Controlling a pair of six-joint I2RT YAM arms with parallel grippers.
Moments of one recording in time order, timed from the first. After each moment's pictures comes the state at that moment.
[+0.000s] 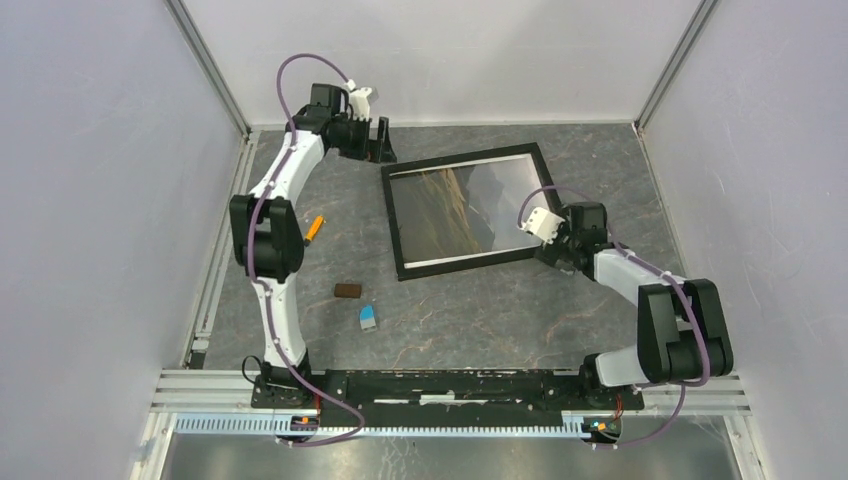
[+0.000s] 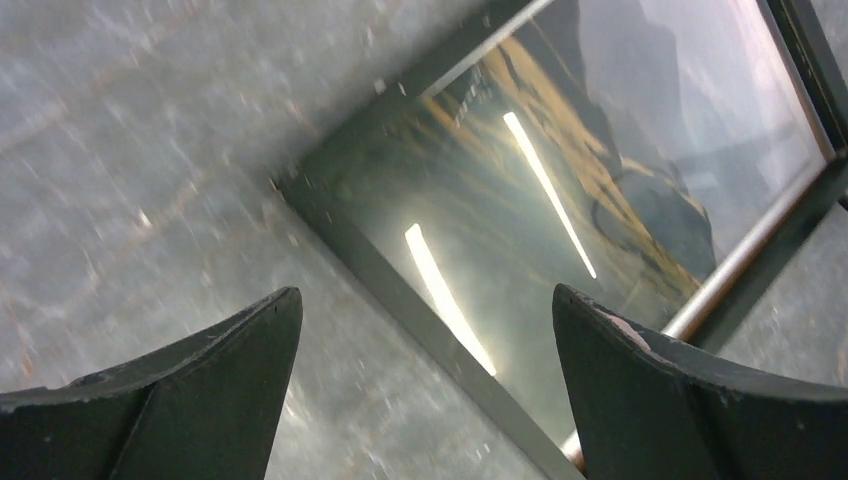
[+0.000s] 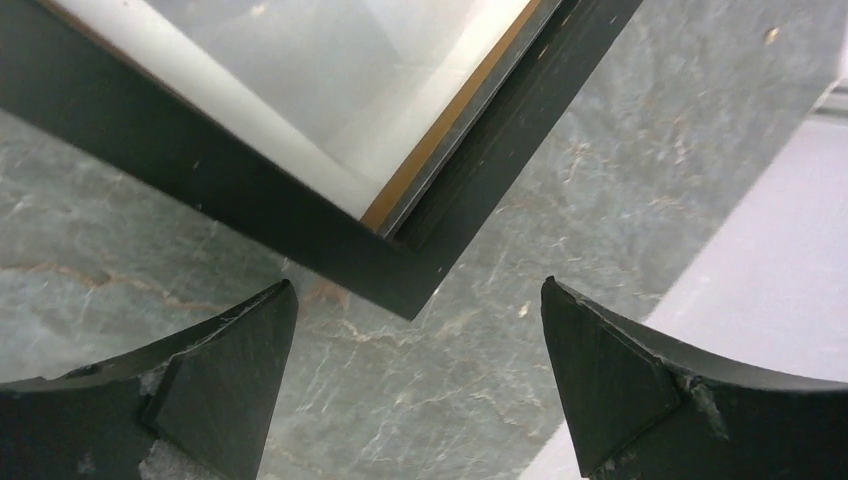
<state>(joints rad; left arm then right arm) -0.15 2.07 1.88 -0.66 0.51 0.07 0.13 1.42 0.60 0.01 0.07 -1.03</state>
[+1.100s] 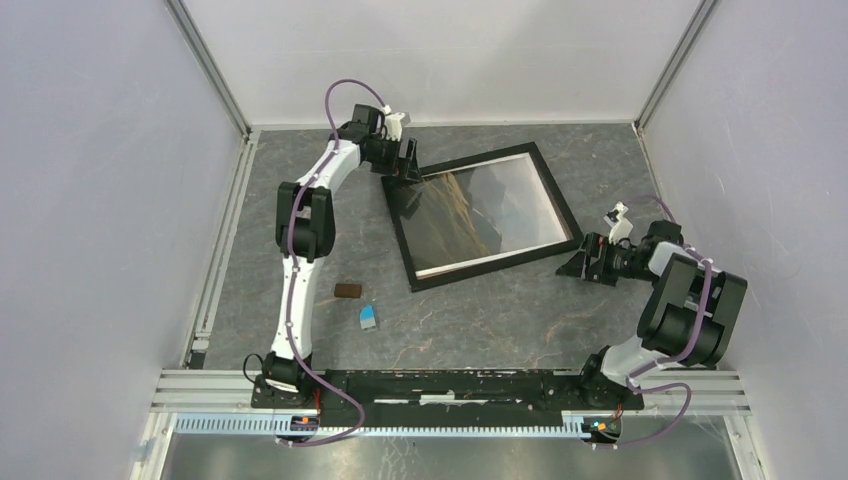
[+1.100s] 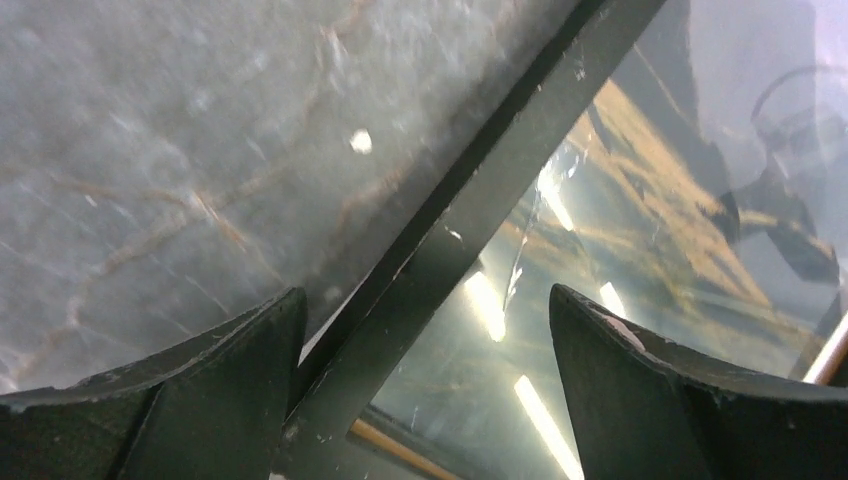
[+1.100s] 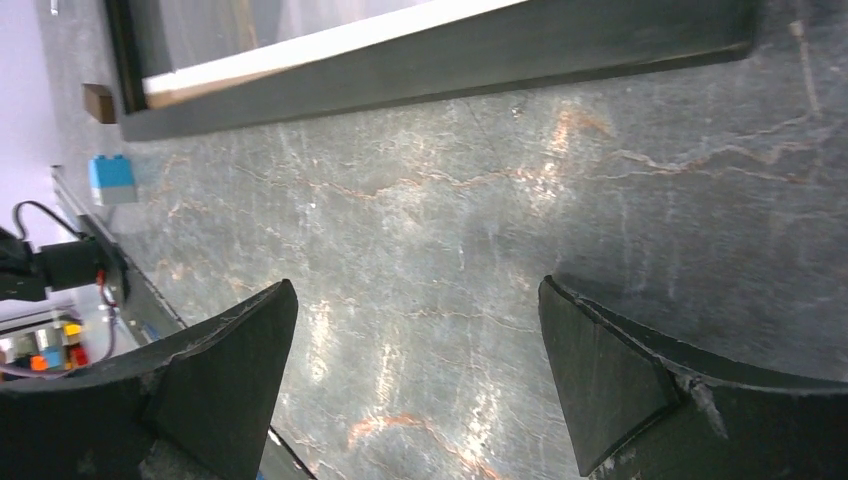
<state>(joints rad) -0.23 2.53 2.24 -0.62 0.52 0.04 -0.47 1.54 0.71 -0.53 -0.89 -0.36</state>
